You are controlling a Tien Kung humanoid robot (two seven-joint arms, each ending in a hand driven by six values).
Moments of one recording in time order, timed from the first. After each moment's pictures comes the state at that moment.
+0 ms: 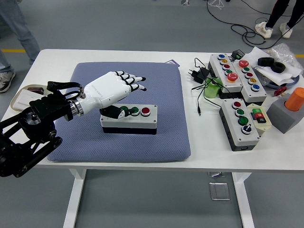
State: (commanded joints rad) left arm -0.72 0.44 -0.73 -1.29 2.27 0.11 -0.23; right arm 0.06 -0.14 0.67 0.18 -0.33 -0.22 -0.22
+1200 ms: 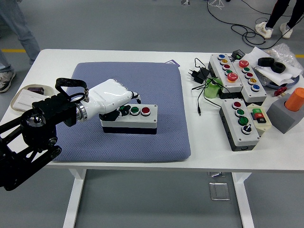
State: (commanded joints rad) left arm -0.68 0.45 -0.75 -1.46 2.27 -0.17 0.00; right arm 0.05 -0.14 0.66 0.18 -0.34 -0.22 -0.23
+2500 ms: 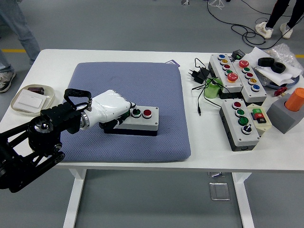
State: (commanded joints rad) left arm -0.70 0.44 -0.64 -1.36 2.27 -0.16 0.01; right arm 0.06 -0.14 0.66 0.18 -0.34 -0.22 -0.23
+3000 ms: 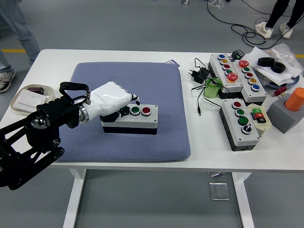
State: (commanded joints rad) left arm -0.70 0.44 -0.72 -1.43 2.27 -0.14 0.01; right arm 0.06 -0.15 0.66 0.18 -0.34 -0.22 -0.23
